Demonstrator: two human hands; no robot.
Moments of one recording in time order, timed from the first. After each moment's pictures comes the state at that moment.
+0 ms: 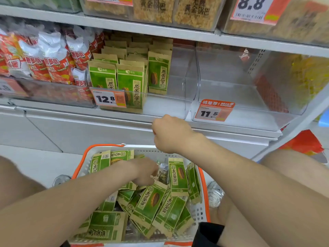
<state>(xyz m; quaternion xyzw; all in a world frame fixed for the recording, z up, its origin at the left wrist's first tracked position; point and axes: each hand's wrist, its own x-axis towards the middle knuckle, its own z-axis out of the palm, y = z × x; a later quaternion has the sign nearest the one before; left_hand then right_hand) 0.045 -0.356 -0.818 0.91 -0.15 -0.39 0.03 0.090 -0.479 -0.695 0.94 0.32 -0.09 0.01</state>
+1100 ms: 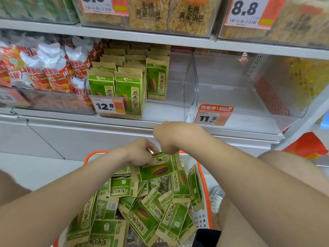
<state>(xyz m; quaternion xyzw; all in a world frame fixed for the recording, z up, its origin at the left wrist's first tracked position) 0.072 -0.339 -0.773 0.88 0.08 -0.26 0.39 0.098 -0.472 -0.662 0.90 0.34 -0.23 0.15</state>
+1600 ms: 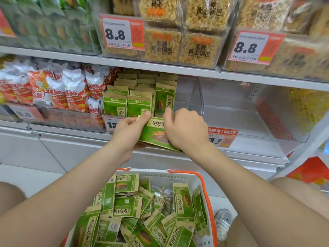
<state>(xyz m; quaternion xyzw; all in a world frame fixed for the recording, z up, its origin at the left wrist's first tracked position) 0.093 -0.315 -0.692 0.62 0.22 0.06 0.75 0.119 -0.470 -0.651 0.96 0.12 0.13 -0.22</state>
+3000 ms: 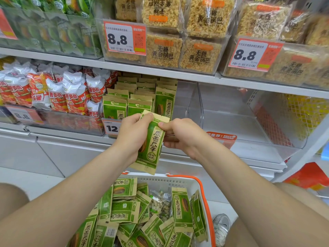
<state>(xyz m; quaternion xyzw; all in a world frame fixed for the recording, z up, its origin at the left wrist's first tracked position) 0.083 -0.336 -0.663 0.65 0.19 0.09 0.73 0.130 -0.472 -0.644 0.73 0.01 -0.26 -0.63</state>
